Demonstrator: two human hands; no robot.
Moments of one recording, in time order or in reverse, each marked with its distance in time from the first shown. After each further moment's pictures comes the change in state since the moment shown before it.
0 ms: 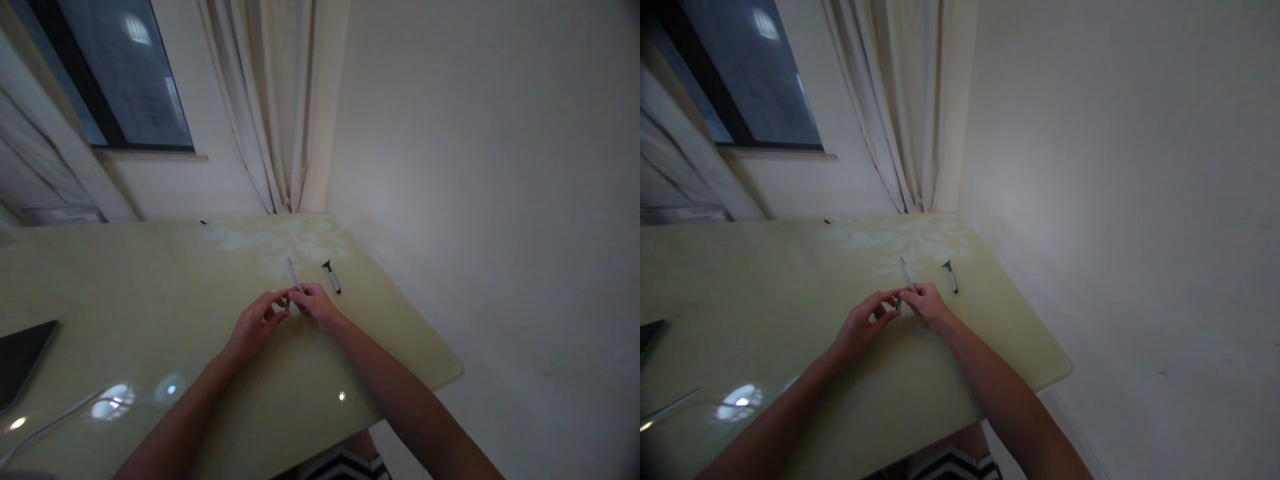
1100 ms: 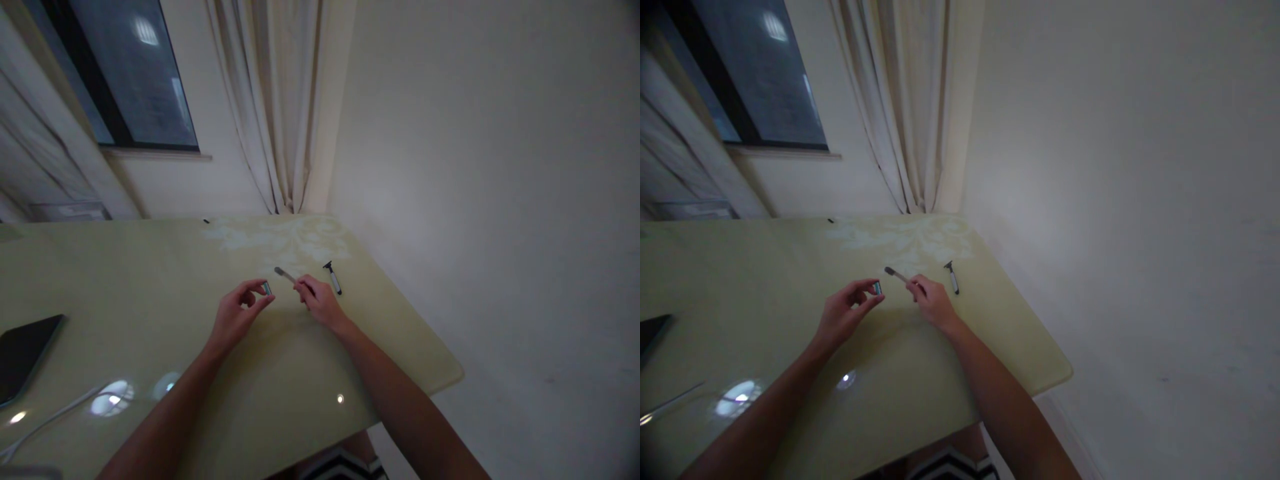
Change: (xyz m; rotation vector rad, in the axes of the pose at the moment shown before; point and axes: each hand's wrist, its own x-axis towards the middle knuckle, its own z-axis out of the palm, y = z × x) left_hand 0.012 -0.003 -0.028 -0.103 0.288 -0.221; right_hand -0.004 -0.013 -0.015 -0.596 0.088 -0.396
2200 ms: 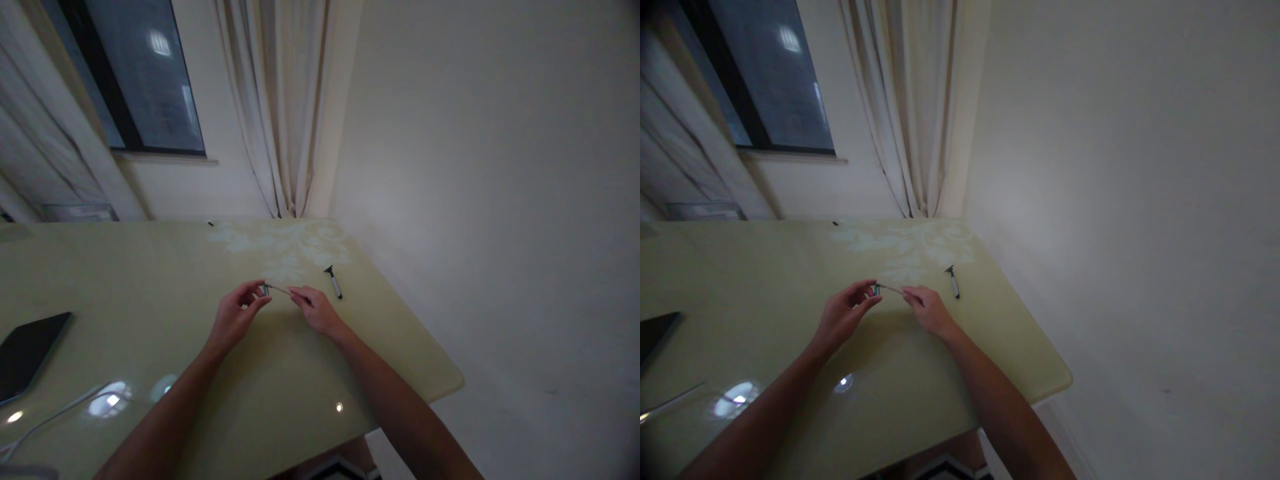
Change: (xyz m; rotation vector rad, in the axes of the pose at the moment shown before) left_hand 0.002 -0.002 -0.004 -0.051 -0.018 -0.021; right_hand -0.001 0.010 0.011 -0.072 -0.038 -0.023
